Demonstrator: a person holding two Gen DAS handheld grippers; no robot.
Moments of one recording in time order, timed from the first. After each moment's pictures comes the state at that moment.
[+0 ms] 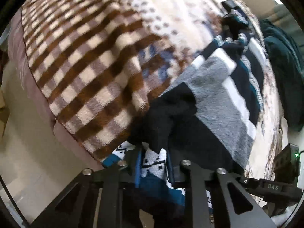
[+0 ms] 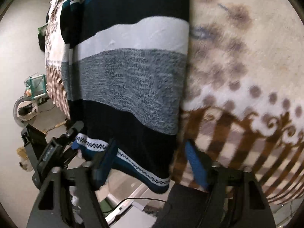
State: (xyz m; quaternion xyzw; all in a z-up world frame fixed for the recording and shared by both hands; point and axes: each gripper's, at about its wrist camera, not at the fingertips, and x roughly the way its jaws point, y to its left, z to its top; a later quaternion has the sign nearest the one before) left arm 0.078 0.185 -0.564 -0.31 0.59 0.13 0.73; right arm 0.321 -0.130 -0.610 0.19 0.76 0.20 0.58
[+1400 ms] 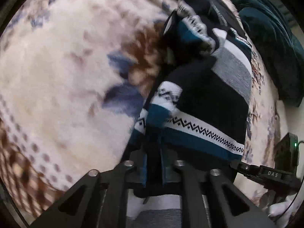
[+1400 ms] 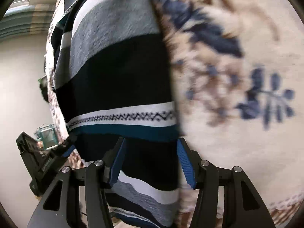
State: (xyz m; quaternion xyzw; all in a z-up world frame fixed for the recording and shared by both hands) left arm 0.295 0.173 -0.539 -0.23 0.63 0.00 0.74; right arm 0.507 -0.169 -0.600 0.30 0.70 0.13 0.63
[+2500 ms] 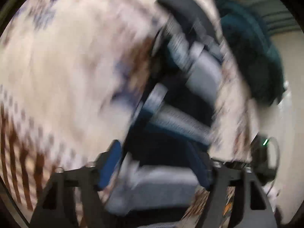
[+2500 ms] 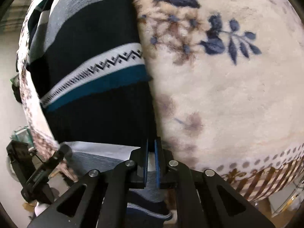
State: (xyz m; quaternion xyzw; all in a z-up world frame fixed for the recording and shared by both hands) left arm 0.287 0.235 -0.466 -0.30 0.60 -0.09 0.74; right arm 0.476 -0.123 -0.577 0.26 0.76 0.04 0.60
